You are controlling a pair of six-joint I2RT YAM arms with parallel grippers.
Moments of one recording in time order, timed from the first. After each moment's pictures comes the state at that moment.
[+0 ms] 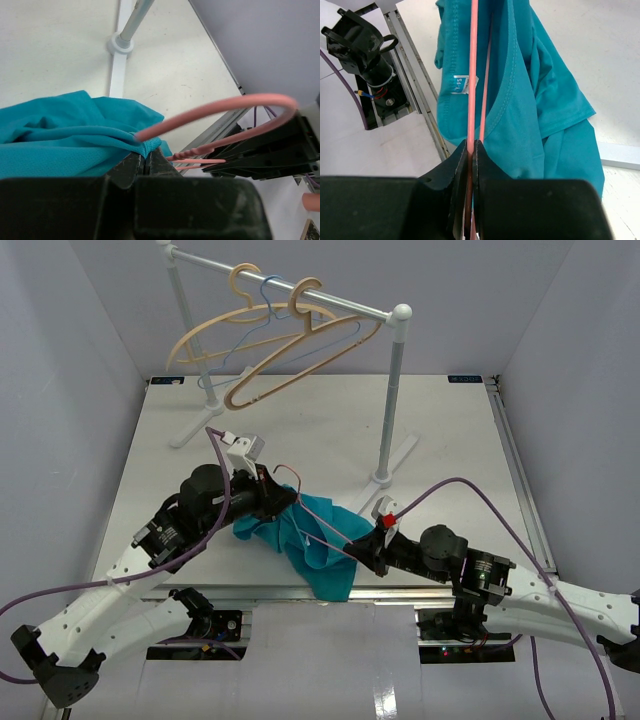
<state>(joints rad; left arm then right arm) -0.76 0.80 0.91 -0.39 0.11 -0.54 1.24 0.63 0.48 -0.03 0.06 0.16</state>
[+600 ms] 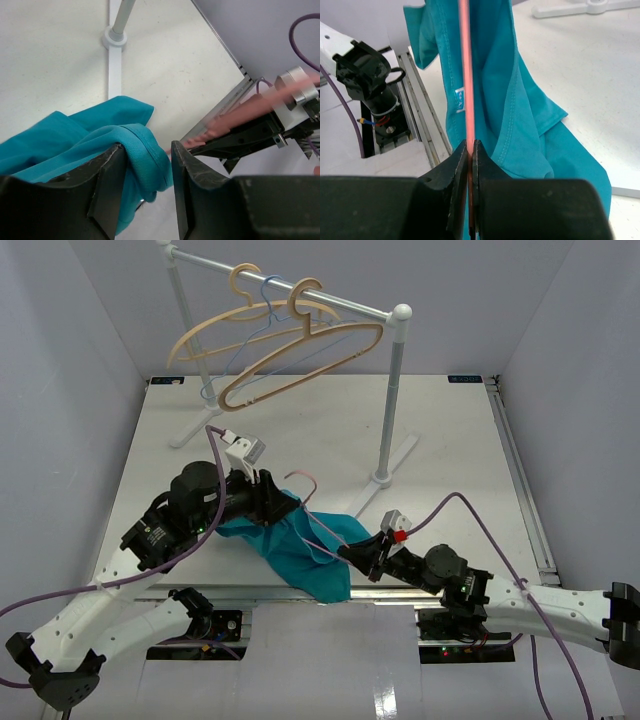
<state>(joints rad) -0.74 0.80 0.99 -0.52 0.20 -0.42 1.25 0.65 0.16 0.56 0.09 0.17</state>
